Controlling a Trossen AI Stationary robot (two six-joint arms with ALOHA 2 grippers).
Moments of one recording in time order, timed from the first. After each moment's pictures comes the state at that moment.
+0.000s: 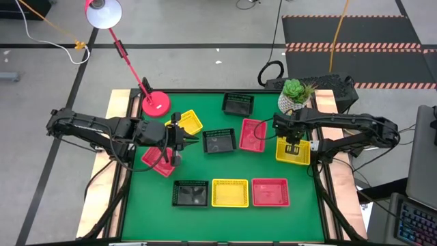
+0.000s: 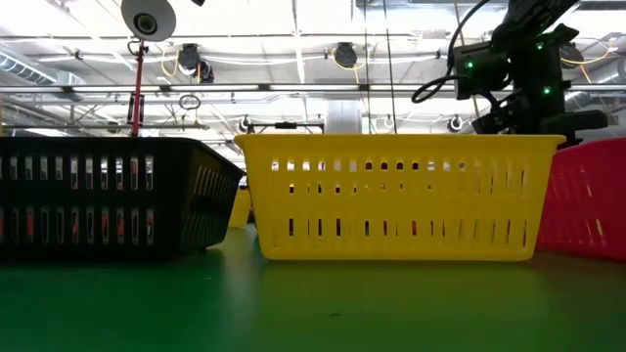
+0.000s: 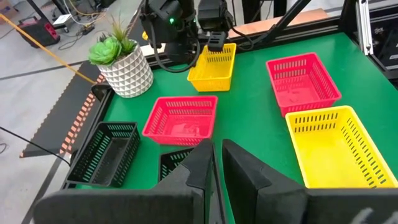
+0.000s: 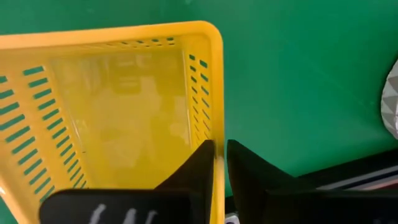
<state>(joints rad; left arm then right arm) -0.17 1.12 1.07 -0.41 -0.27 0.13 -0.37 1.19 0.71 -1.15 0.13 -0.11</state>
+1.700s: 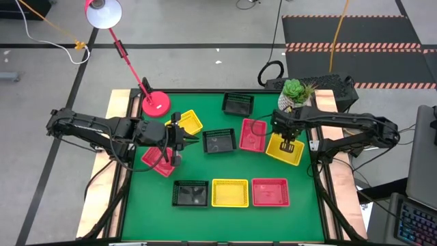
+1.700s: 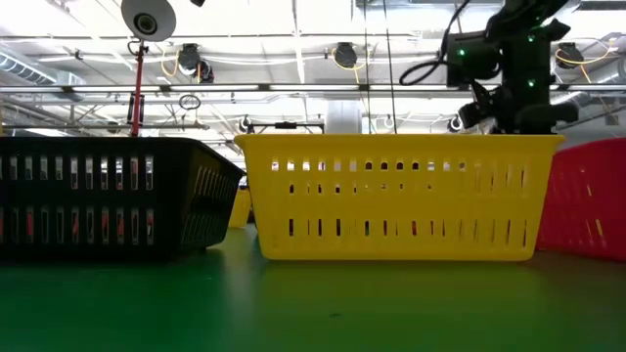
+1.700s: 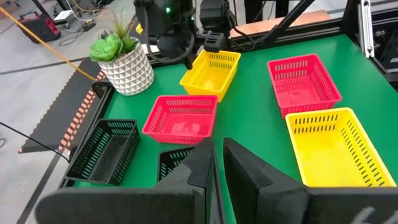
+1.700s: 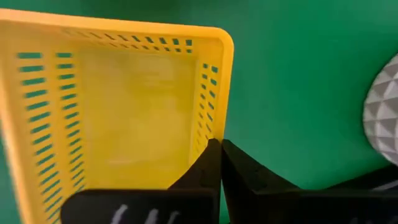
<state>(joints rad) -0.17 1.12 1.07 -0.41 -0.27 0.10 -0.36 1.19 0.75 -1.08 0.10 -0.04</state>
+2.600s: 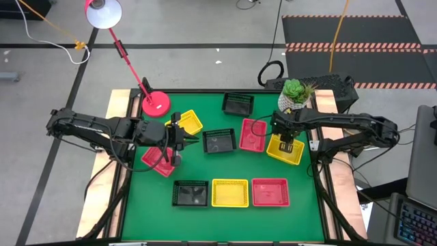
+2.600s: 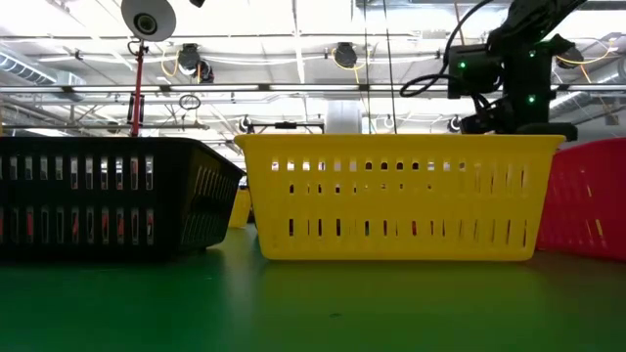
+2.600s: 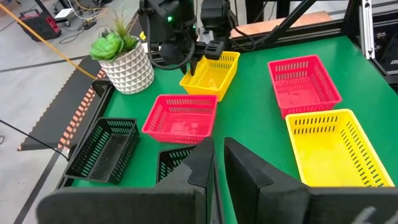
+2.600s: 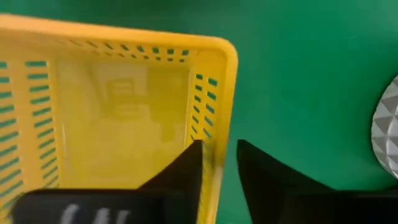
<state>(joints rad) -0.17 1.12 1.07 -0.41 -0.27 0.09 -0.38 1.20 0.69 -0.98 0.13 -0.09</state>
